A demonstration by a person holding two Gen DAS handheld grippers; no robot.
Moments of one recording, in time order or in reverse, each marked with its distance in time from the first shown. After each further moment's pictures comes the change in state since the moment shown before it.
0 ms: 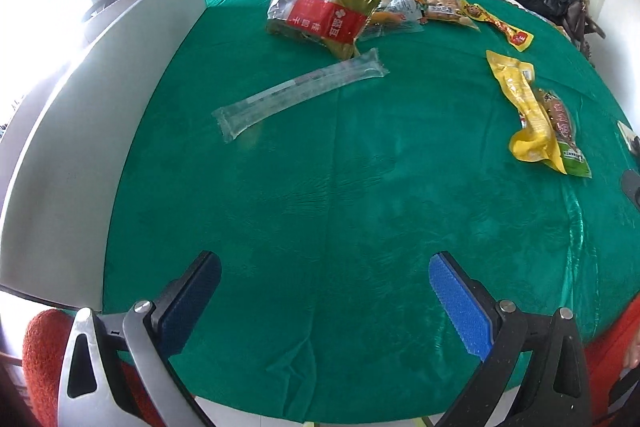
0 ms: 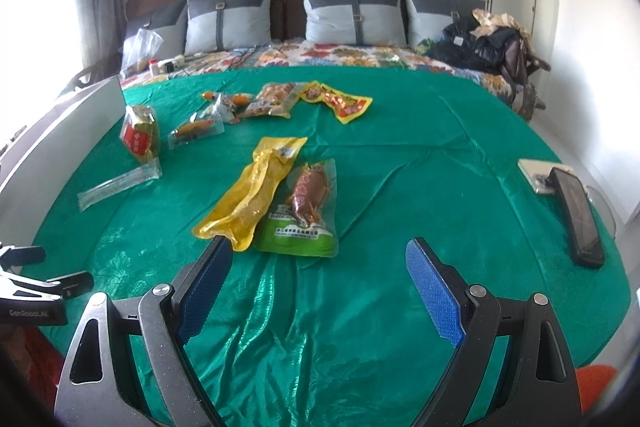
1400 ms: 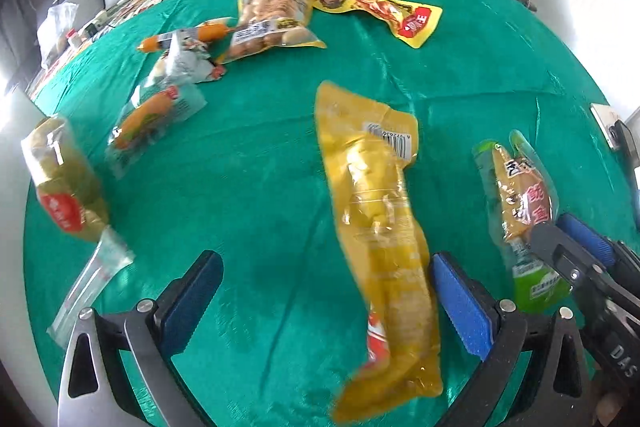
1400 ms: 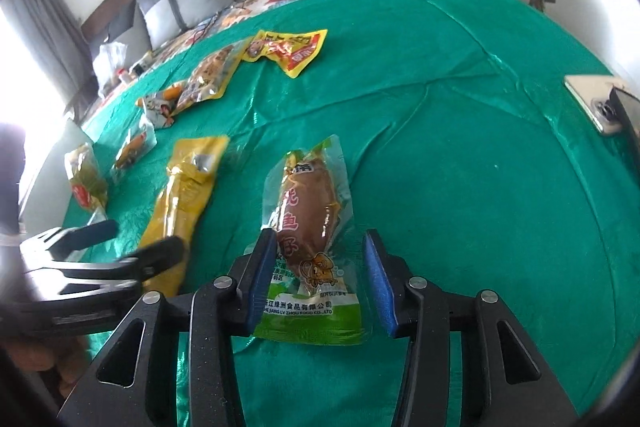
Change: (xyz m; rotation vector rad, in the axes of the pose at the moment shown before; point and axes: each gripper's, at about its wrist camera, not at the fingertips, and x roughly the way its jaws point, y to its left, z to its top) left arm 0.076 -0.176 0.132 0.270 0.070 -0.152; right arm 0.088 -0.075 0.034 0.273 0.208 0.120
